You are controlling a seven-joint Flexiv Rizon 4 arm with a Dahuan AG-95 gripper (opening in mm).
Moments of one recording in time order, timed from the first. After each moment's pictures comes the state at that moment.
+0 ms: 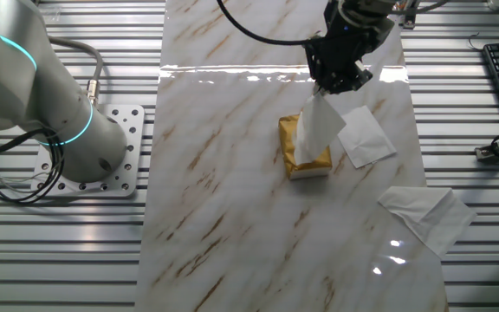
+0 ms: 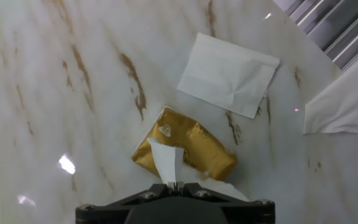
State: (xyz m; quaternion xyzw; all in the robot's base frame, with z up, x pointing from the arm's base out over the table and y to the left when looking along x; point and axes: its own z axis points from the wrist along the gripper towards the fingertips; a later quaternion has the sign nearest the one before) arm 0.487 0.022 0.210 0.37 -0.92 0.01 0.09
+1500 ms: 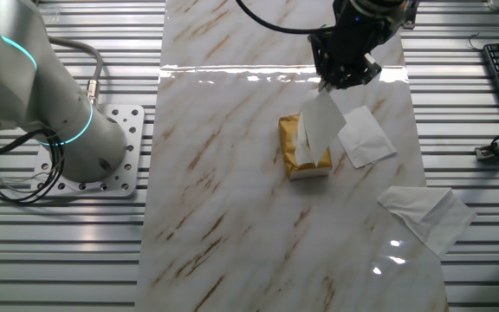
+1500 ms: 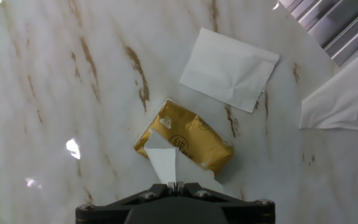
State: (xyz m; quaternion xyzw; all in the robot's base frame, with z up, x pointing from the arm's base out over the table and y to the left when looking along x) arm 0.494 0.021 0.225 0.39 -0.92 0.01 0.10
